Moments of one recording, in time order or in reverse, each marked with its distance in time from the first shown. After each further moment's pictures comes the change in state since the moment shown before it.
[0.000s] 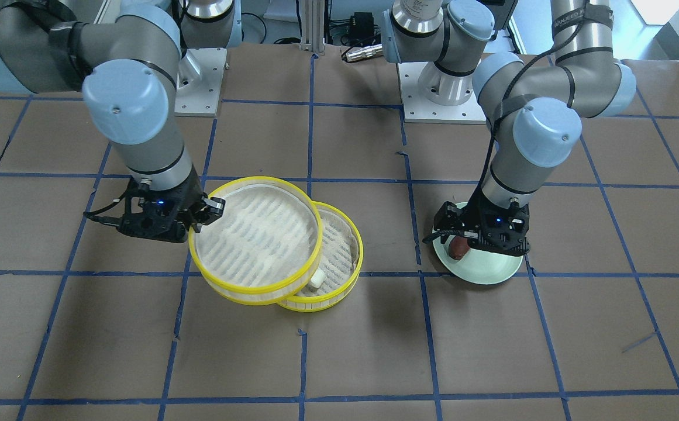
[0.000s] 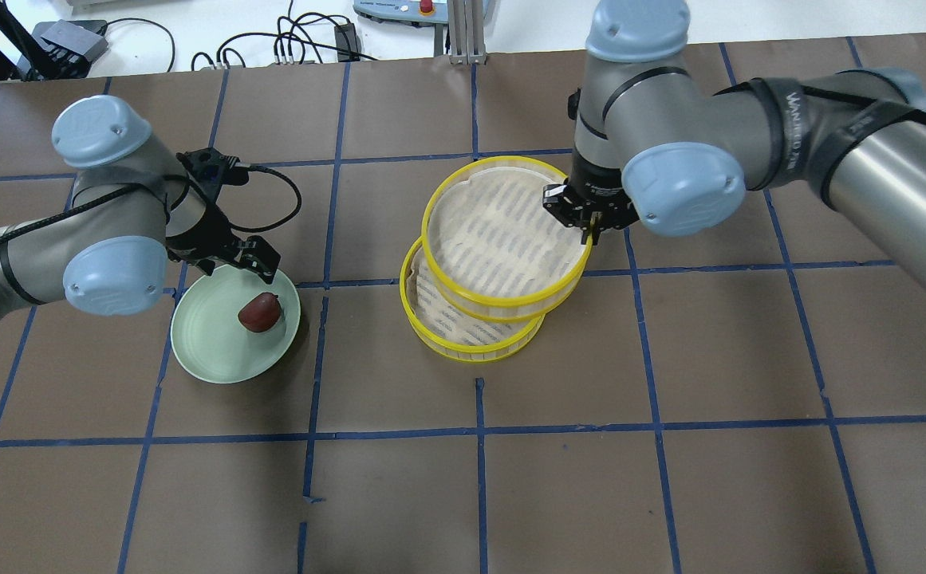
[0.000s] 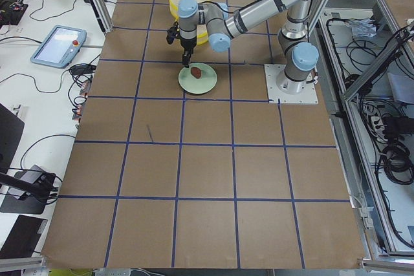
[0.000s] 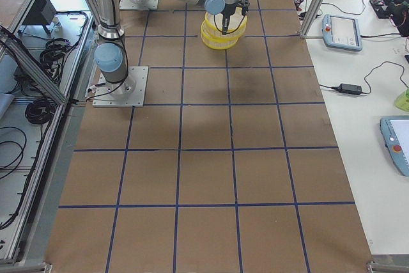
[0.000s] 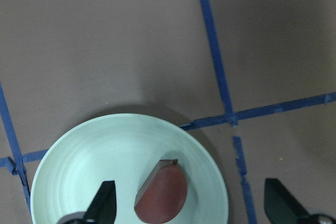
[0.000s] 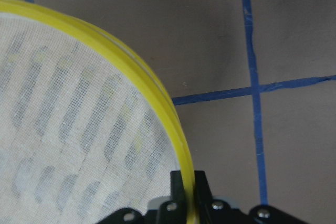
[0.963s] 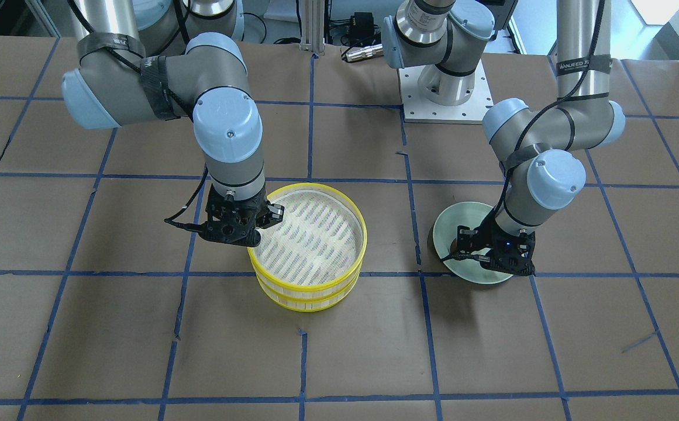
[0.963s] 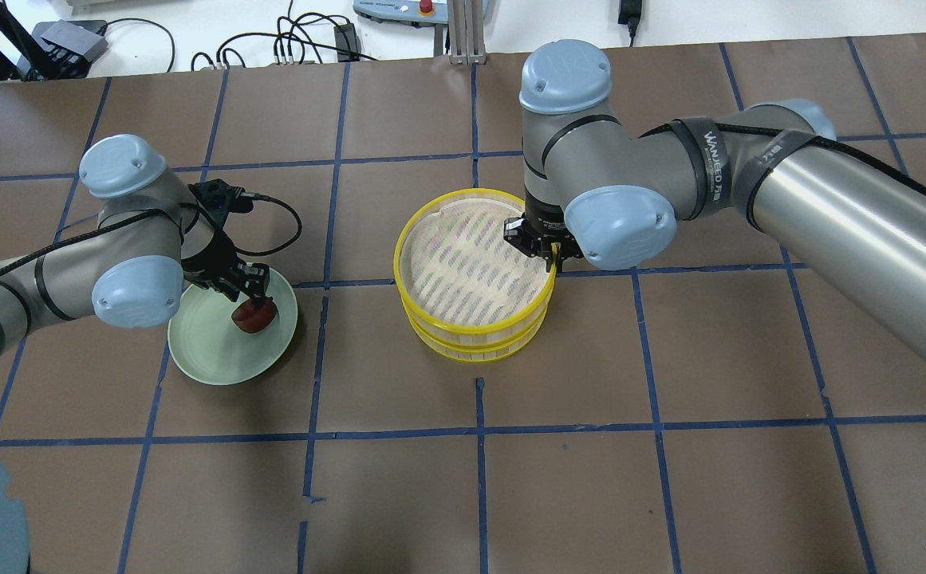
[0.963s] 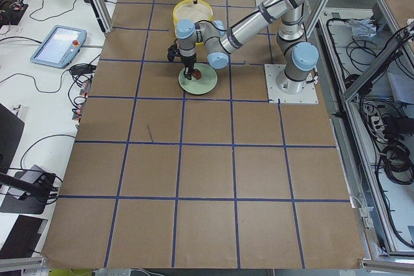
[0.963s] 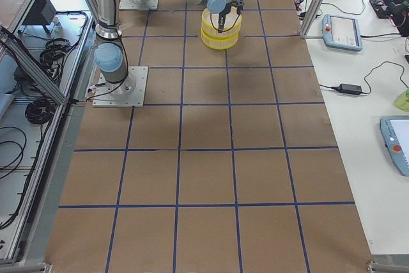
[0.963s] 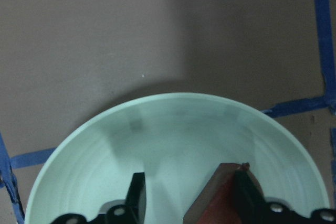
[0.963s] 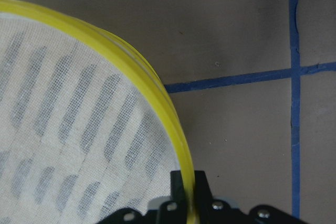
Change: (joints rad) left arm 0.022 -0.106 -0.028 0.093 0.005 0.014; right arm 0.063 0.047 0.025 -0.031 -0.022 0.049
